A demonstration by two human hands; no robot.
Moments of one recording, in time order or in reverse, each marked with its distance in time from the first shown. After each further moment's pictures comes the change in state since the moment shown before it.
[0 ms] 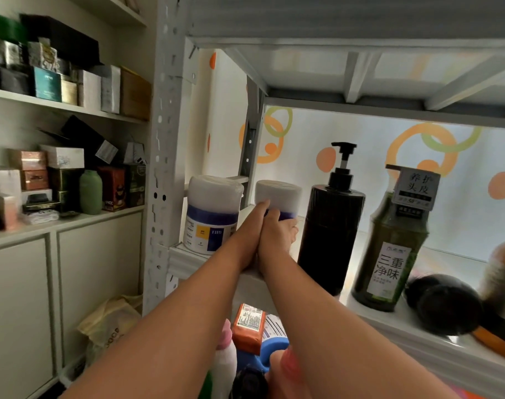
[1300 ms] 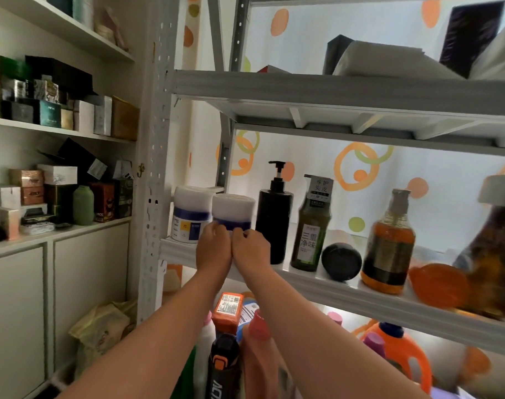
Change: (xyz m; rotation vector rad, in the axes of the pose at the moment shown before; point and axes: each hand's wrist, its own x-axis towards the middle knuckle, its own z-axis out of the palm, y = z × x) left_hand -0.117 -0.022 0.042 0.253 0.533 0.360; right_hand -0.115 -0.023 -0.099 -0.322 -0.270 -0.257
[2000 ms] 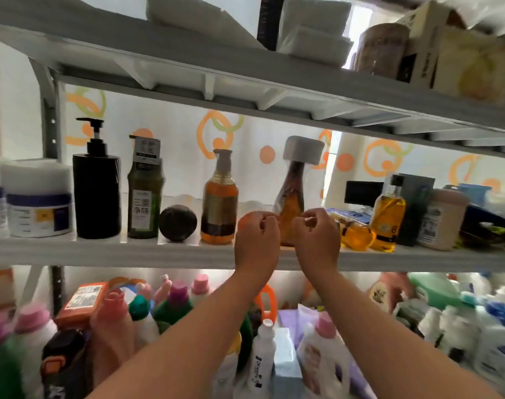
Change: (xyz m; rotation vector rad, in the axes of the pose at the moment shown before) left_hand -0.216 0.037 0.234 -0.077 -0.533 0.212; right_hand -0.078 0.116 -0.330 -0.417 0.850 -0.104
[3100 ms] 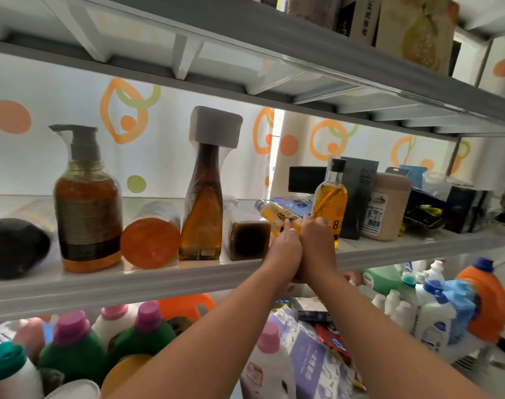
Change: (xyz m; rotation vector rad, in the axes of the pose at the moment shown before) left_hand 0.025 -0.011 0.212 -0.207 -0.567 -0.514; right_hand 0.103 0.132 -0.047 -0.708 -0.200 0.037
